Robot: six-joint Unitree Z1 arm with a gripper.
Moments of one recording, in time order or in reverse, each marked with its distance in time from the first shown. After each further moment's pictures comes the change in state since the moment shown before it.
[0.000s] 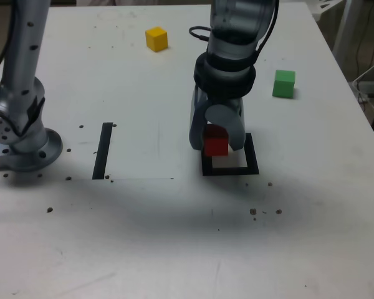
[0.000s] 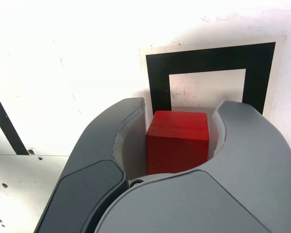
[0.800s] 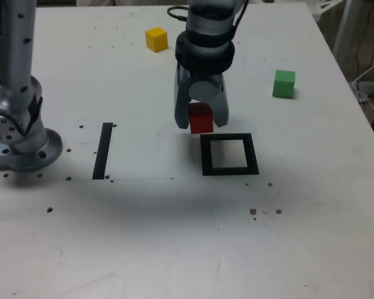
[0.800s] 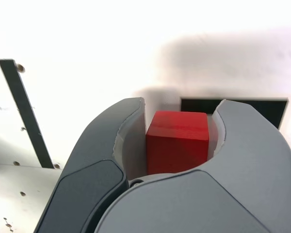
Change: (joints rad) arm 0.103 -0.095 0.086 -0.012 0.027 0.028
